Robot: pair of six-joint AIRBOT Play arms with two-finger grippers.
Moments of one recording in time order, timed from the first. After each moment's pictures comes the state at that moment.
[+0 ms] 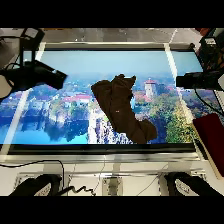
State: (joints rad) left arm -0.18 -1.03 1.37 1.49 -0.98 -1.26; right arm 0.01 -1.08 1.38 -1.57 1.12 1.50
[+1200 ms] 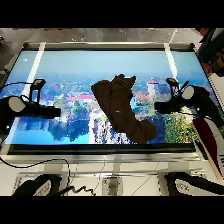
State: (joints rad) left arm 0.04 -1.03 0.94 1.32 -1.10 -1.32; right arm 0.01 -1.33 1.08 -1.25 1.13 1.47
